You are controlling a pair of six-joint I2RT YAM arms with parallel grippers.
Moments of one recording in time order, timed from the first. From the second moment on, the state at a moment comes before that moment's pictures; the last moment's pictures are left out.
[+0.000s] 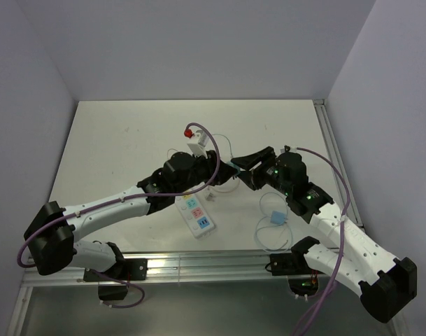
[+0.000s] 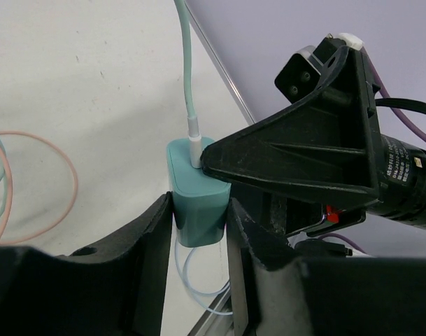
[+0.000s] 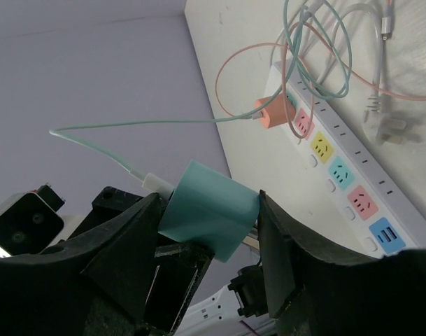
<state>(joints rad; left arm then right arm) -0.95 1.34 0.90 0.26 -0.02 -0.74 0.52 0.85 0.67 -0.19 -0.13 1.49</state>
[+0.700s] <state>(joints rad) -0.81 1.10 0.79 0.17 0.16 -0.67 0.53 0.87 0.87 -0.31 -0.34 0.90</state>
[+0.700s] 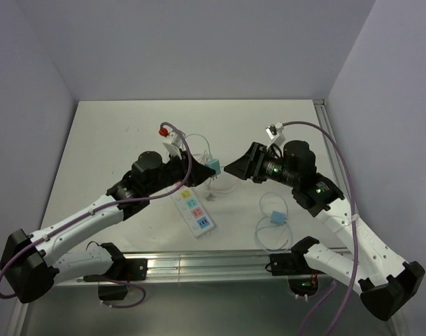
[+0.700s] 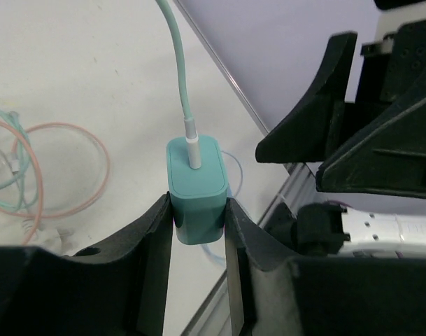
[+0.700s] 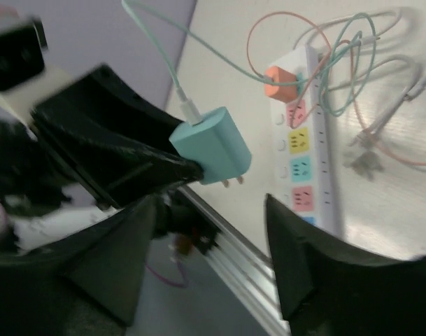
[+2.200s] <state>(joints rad) -0.78 1.04 0.71 0.28 0.87 -0.67 0.60 1.00 0.95 -0.35 -0.99 0.32</state>
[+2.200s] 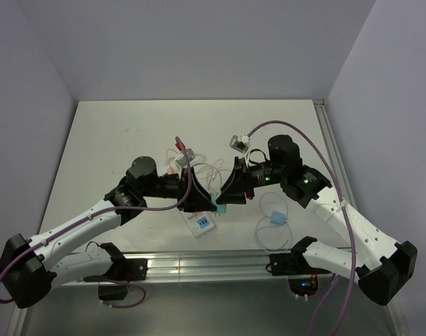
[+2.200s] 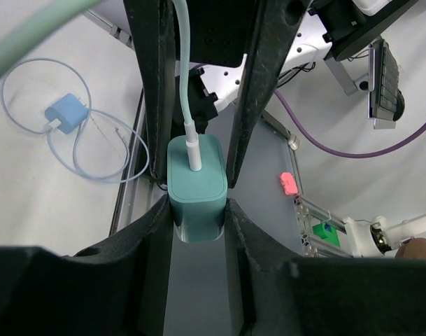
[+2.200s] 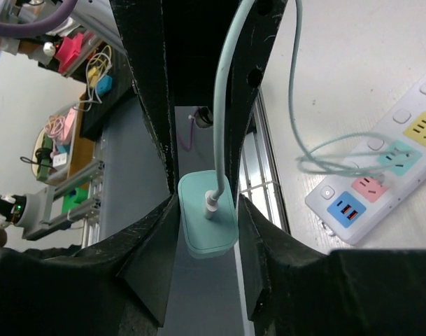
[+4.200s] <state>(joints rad) -0.65 0.93 0.62 -0.42 -0.46 -1.04 0.70 1.67 1.25 -0.33 -0.01 0.63</state>
